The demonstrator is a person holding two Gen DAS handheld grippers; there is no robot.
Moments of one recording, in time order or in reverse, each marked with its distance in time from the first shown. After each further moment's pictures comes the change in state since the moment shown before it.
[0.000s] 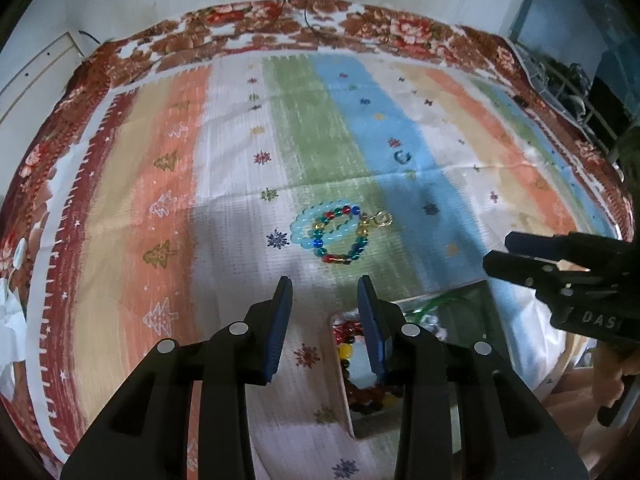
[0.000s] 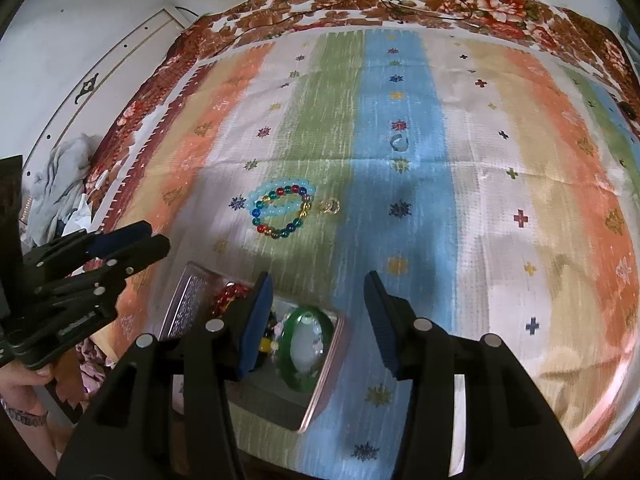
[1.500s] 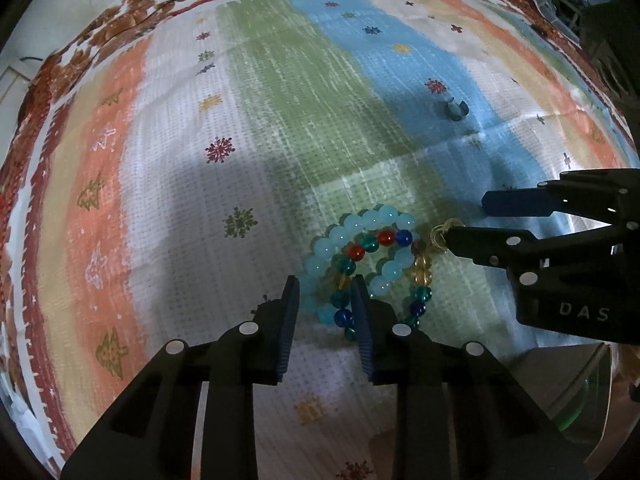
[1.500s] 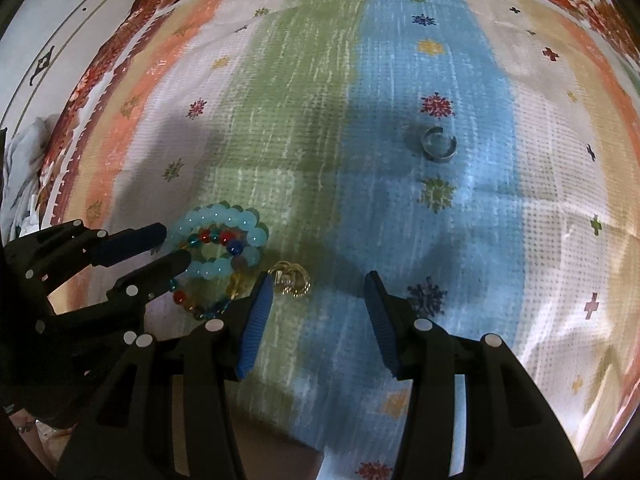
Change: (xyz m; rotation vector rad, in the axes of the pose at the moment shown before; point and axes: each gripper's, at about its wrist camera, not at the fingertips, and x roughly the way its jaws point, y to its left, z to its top) left arm 0.125 0.002 0.049 0.157 0.196 0.041; right arm 0.136 -0.018 0.071 -0.014 0.210 -0.021
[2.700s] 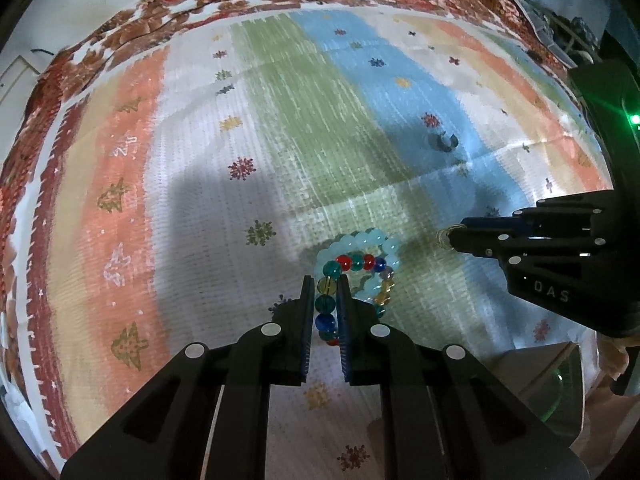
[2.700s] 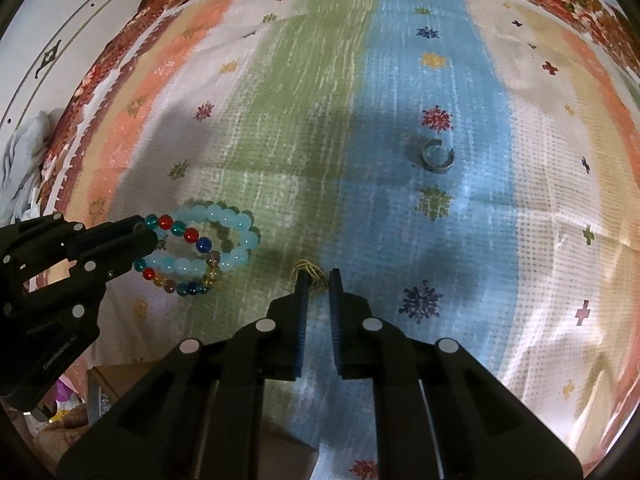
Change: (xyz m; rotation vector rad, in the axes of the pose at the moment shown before) left arm -0.031 0.012 -0.002 -0.043 -0.071 -0.031; right arm -0.013 0.001 -0.004 -0.027 -0.031 -0.004
